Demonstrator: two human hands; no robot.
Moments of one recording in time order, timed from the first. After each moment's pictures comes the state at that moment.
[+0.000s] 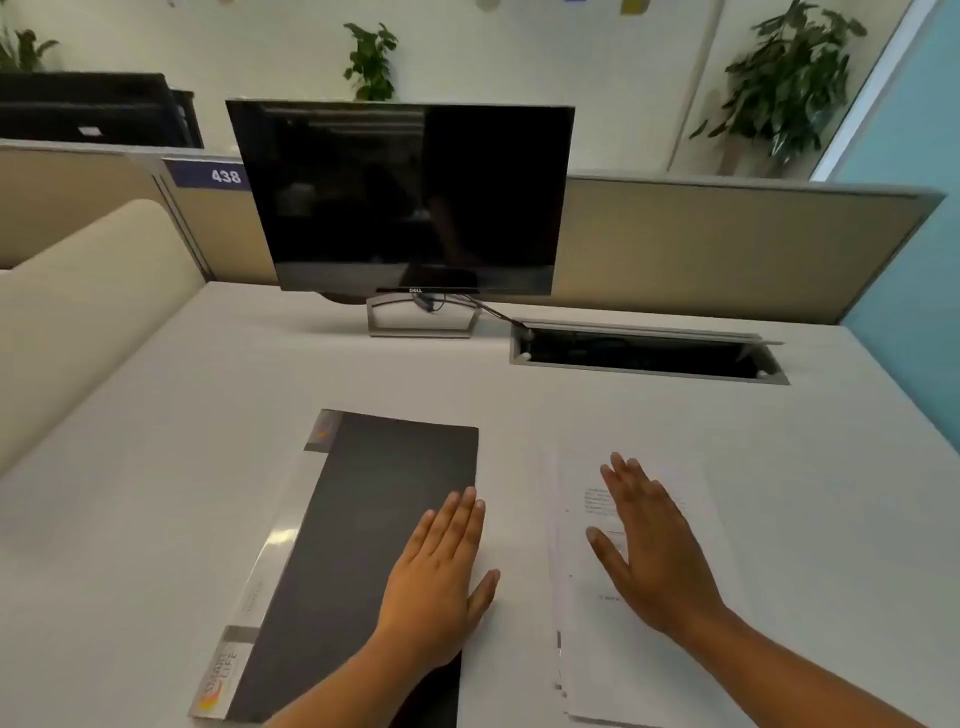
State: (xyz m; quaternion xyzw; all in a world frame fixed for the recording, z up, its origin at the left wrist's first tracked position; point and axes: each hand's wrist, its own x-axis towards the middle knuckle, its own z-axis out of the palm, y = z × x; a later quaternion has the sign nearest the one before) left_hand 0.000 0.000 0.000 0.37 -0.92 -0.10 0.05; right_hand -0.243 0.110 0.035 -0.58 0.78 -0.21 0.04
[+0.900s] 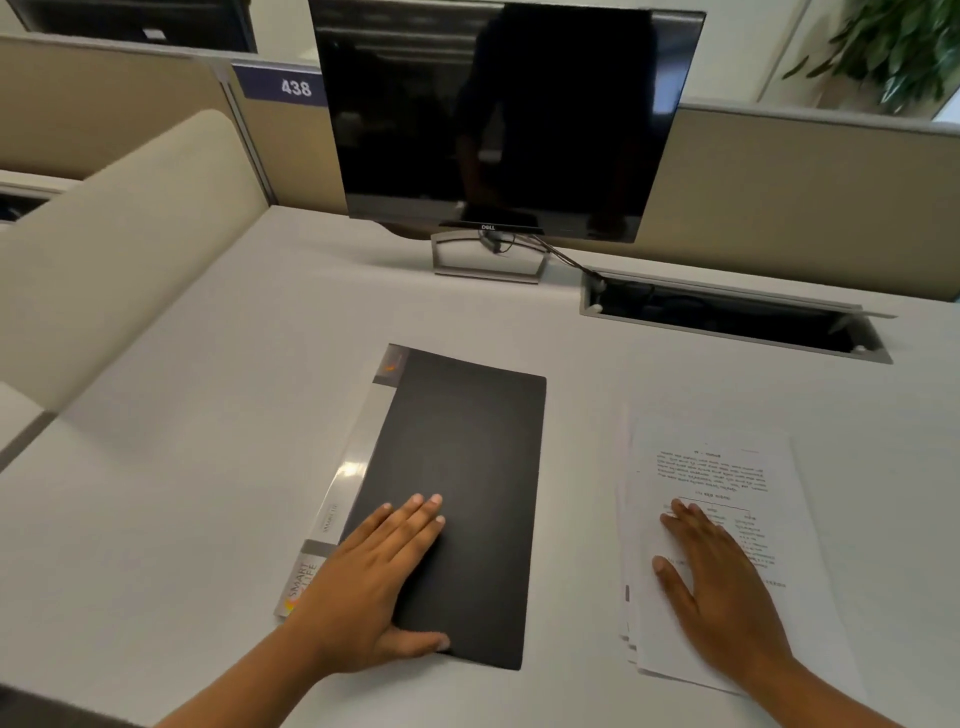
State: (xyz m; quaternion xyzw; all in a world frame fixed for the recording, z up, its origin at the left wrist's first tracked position) left_hand 0.151 -0.002 0.007 0.31 -0.94 -0.14 0.01; right_hand -0.218 0.151 -0.022 -0.56 0.81 -0.15 0.09
